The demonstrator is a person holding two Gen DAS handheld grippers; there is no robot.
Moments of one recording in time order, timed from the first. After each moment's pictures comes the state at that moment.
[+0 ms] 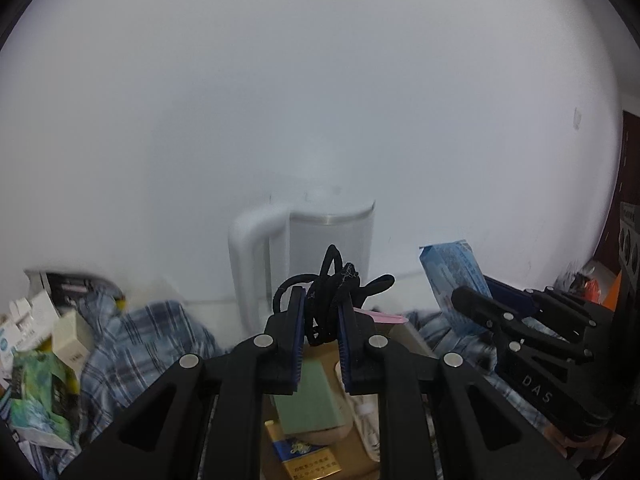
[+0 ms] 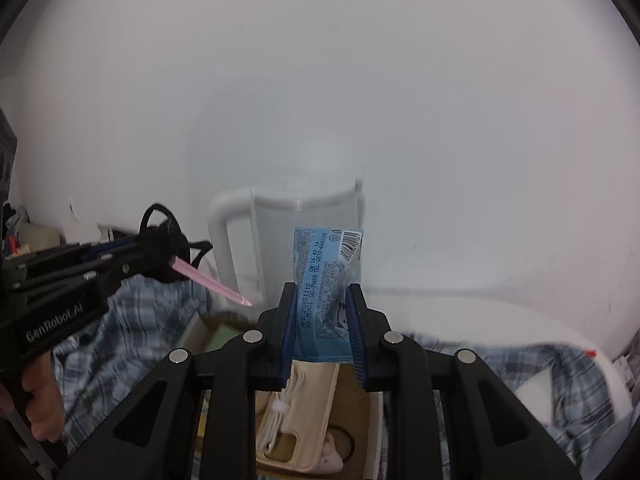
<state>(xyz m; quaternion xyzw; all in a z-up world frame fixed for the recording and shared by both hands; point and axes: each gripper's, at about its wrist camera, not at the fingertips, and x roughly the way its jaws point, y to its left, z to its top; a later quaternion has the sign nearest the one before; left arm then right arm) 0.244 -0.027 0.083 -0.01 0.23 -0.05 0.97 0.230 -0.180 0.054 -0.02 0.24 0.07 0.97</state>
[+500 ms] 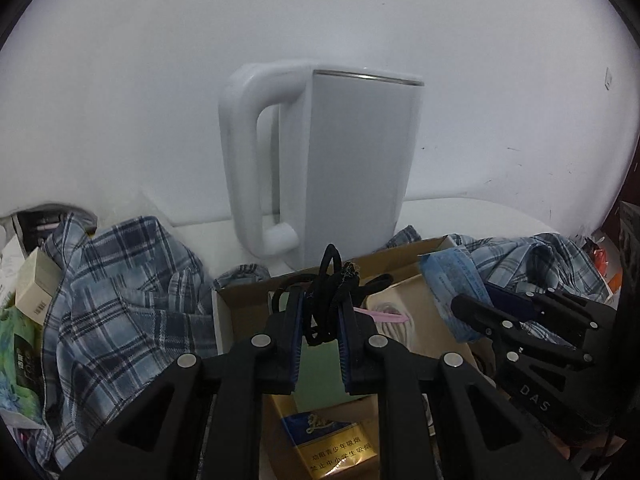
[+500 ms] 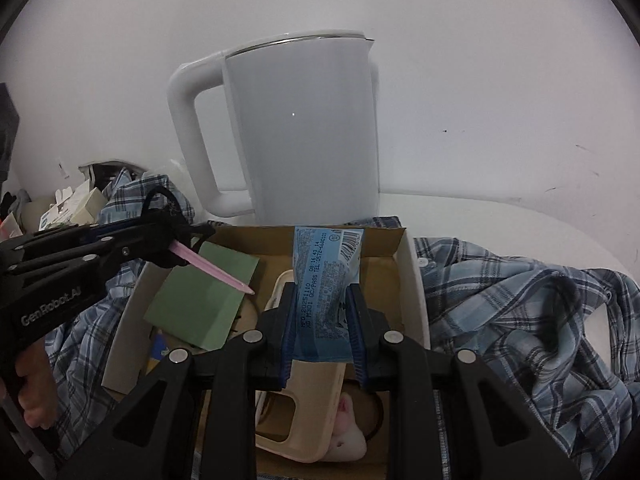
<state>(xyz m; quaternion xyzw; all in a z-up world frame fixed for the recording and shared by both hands) 0.293 -0.009 -0.006 -0.01 0.36 -0.04 0.93 0.268 -0.171 -0.029 0.00 0.36 0.09 0.93</state>
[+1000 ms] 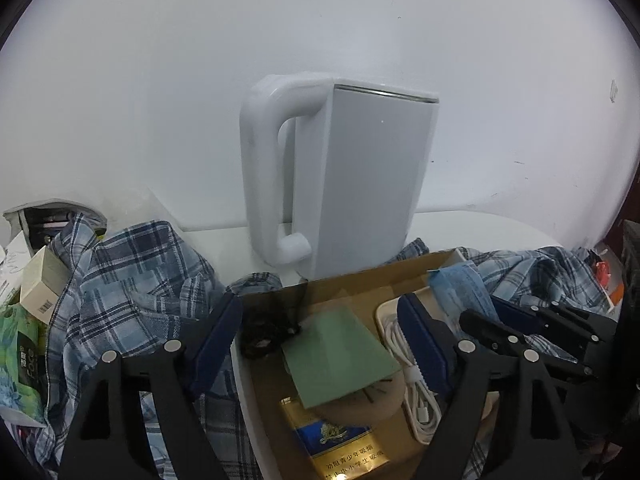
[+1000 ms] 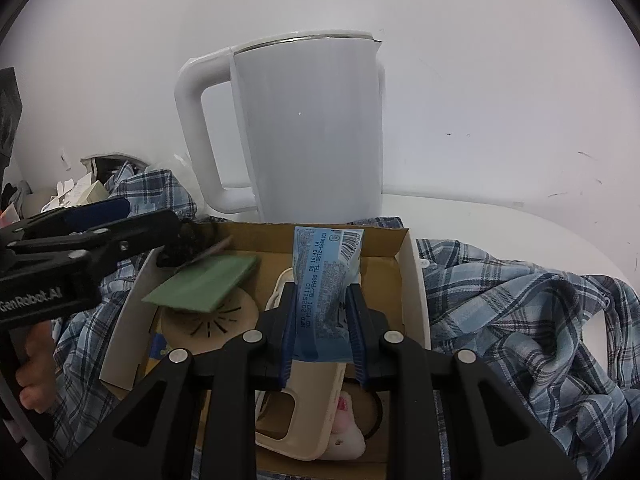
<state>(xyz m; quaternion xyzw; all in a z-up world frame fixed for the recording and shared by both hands) 0.292 0.001 0.002 -0.02 0.34 -0.03 0.94 0.268 -0.172 -0.024 -0.01 0.36 0.09 0.93</state>
